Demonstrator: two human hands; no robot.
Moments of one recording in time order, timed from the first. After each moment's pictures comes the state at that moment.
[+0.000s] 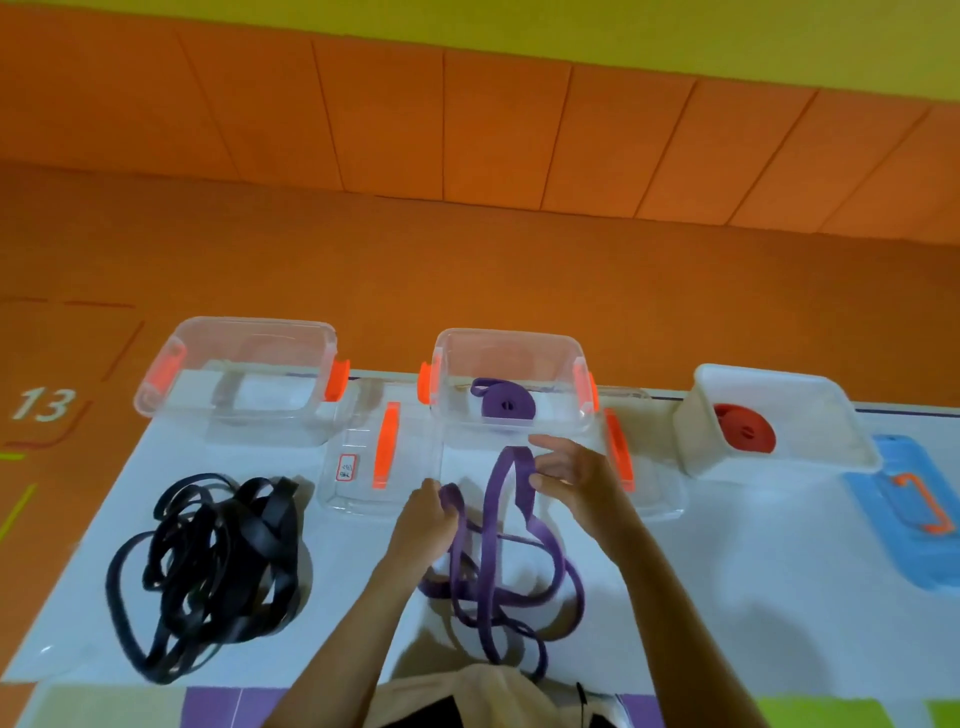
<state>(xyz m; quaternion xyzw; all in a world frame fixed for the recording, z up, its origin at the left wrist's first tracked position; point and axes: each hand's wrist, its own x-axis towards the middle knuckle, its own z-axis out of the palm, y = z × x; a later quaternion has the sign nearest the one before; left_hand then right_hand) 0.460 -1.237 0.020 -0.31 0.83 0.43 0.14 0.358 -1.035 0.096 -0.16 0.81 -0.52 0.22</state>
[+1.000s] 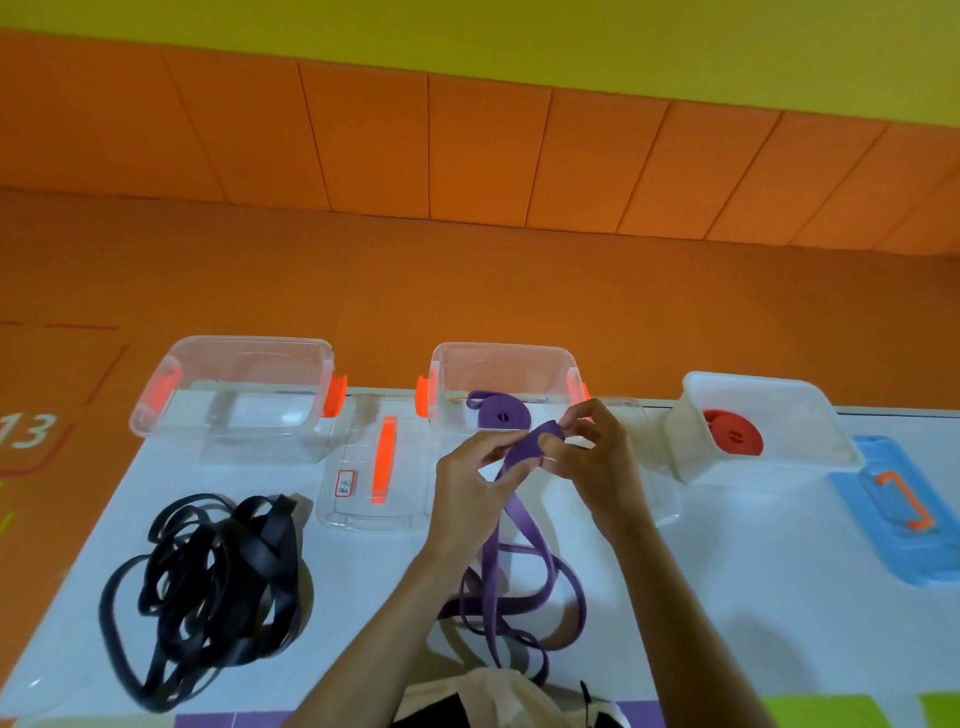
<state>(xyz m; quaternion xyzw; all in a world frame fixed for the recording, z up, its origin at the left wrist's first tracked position) 0.438 -1.195 0.118 -0.16 0.76 0.61 -0.15 0.362 -1.056 0.149 -0.06 0.78 -0.62 0.07</state>
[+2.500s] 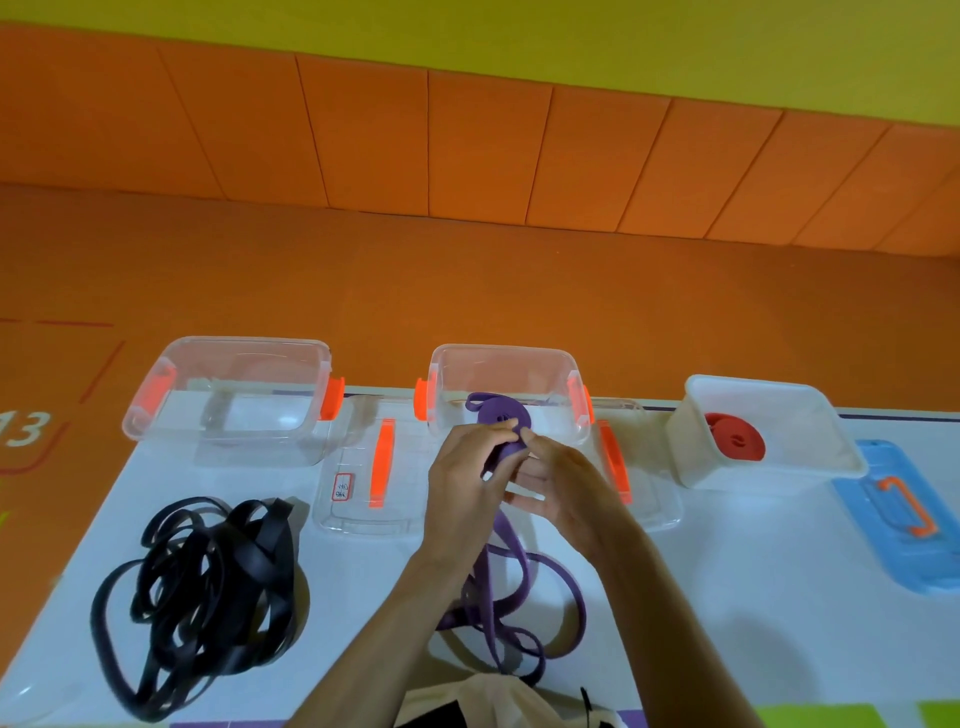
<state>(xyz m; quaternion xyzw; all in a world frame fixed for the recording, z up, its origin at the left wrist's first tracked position) 0.436 -1.204 0.120 -0.13 0.82 0.50 -0.24 0.369 -1.079 0.151 0.05 0.63 -0.69 0.36</state>
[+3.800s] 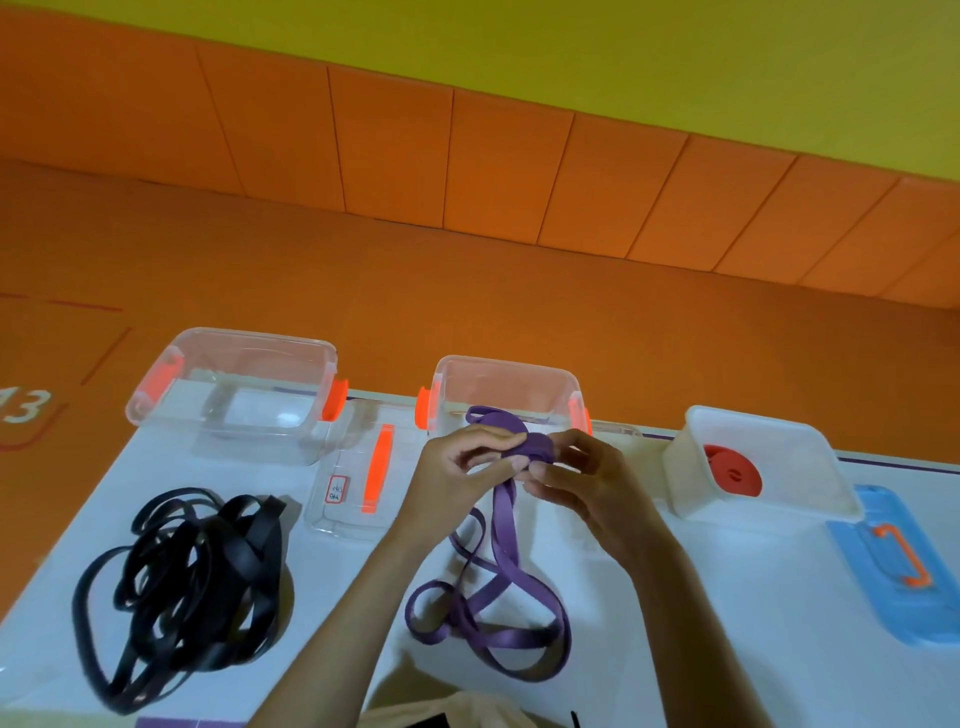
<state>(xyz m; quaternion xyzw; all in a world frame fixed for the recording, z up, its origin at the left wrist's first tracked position) 0.425 -1.231 0.138 -0.05 0.66 0.73 -0.16 0.351 -1.048 0.176 -0.09 0.64 -0.70 0.30</state>
